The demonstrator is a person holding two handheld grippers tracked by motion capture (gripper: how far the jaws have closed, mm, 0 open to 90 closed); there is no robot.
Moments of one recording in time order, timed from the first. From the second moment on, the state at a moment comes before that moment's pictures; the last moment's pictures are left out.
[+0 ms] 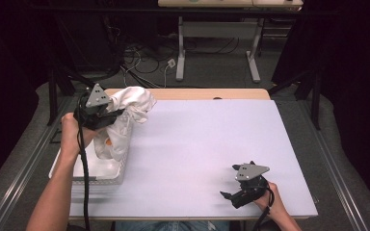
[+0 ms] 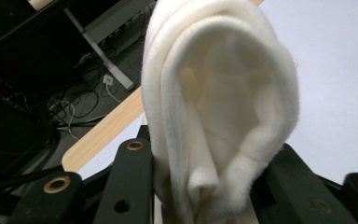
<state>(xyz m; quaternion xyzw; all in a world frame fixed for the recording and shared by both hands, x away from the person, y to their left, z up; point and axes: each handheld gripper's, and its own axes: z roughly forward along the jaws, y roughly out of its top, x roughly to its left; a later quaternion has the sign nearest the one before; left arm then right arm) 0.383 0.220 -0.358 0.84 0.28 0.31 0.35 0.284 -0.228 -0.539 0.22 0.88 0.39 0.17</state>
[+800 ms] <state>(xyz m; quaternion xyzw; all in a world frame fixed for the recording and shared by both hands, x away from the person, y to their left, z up) 0.390 0.186 -0.348 0.85 0.24 0.29 0.36 0.285 -0.229 -0.538 0.22 0.88 0.40 0.17</state>
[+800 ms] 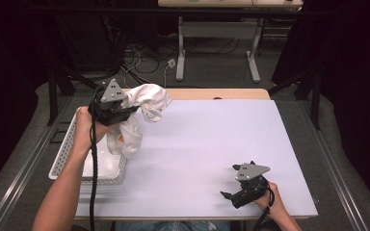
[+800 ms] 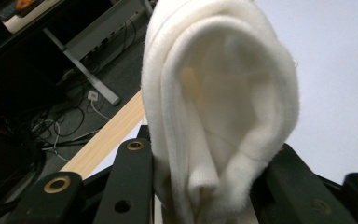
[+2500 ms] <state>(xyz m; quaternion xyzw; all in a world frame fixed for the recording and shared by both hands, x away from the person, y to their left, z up) 0.405 0.110 -0.391 0.88 0.17 0.22 0.37 0.284 -0.230 -0.538 0.22 0.88 0.39 0.17</state>
